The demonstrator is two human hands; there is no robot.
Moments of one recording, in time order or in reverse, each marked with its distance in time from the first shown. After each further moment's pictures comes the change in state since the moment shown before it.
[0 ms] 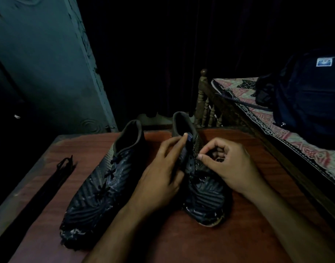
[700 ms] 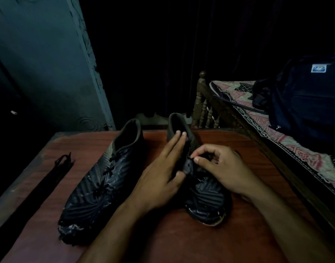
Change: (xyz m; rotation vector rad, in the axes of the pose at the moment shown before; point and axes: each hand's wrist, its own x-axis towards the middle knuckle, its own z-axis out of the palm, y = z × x) left_hand 0.000 -0.001 0.000 -0.006 -0.041 0.035; right_hand 0.001 -0.002 -0.002 -0.023 -0.222 -0.012
